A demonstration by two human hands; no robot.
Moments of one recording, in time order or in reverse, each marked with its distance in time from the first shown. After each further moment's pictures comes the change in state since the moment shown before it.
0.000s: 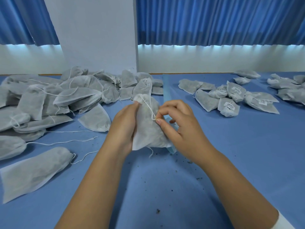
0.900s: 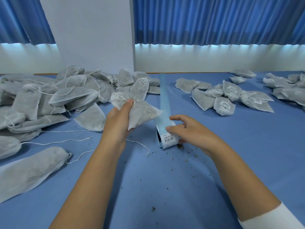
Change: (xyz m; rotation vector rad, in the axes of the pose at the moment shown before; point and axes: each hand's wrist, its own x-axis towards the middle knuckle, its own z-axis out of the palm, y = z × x) left_hand 0.009 -0.006 -0.003 0.030 0.099 0.123; right_hand 0.001 0.043 -0.022 0.261 -0.289 0.709
